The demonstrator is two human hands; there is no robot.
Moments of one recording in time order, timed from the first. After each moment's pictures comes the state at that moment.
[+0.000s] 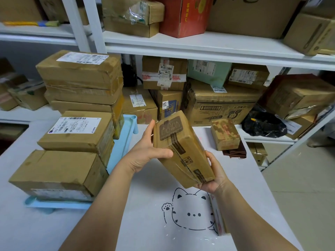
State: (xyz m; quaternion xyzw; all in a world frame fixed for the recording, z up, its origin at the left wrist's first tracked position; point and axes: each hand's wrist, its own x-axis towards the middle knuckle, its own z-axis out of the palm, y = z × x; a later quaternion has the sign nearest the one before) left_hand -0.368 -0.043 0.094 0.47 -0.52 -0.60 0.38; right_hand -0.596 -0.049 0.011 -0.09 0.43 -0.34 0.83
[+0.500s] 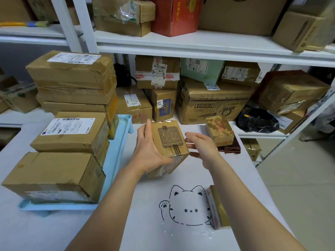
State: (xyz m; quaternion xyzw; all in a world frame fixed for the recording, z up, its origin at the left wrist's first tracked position) left_hand -0.395 -0.035 0.089 0.63 -0.64 -0.31 0.31; right_hand -0.566 -0.060 0.092 -0.40 0.63 -0.39 0.54
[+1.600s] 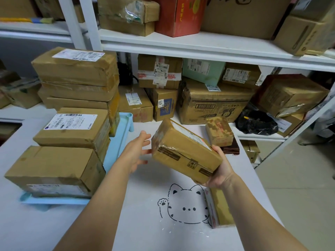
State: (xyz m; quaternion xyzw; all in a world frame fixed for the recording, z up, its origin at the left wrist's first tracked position) left_hand -0.369 -0.039 0.080 0.61 -0.34 -0.60 0.39; right_hand -0.616 -0.030 0.050 -0.10 0.52 -0.36 0.77
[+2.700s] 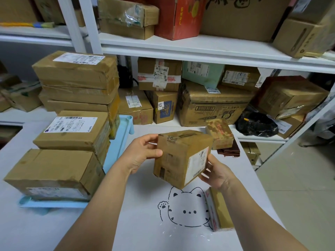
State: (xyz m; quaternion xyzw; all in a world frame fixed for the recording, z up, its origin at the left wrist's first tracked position) left_hand -0.370 -0.034 0.090 0.49 -0.47 -0.60 0.41; right_hand -0.621 -0.041 0.025 -0.16 0.59 -0.43 0.66
